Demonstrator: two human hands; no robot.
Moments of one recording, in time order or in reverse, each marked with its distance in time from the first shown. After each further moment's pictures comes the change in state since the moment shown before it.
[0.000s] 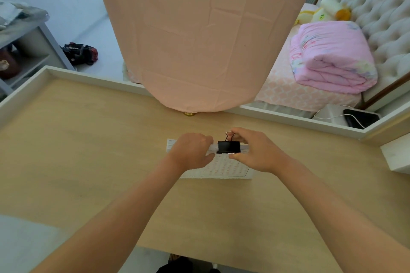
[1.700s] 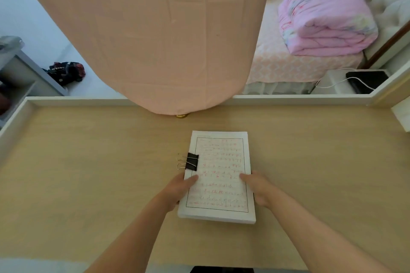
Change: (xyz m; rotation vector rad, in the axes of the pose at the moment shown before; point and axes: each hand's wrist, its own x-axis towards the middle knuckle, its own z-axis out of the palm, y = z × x) left_hand -0.049 -0.012 0.085 -1.401 -0.491 -0.980; right_hand -0.020 0.093 0.124 1.092 0.098 0.970
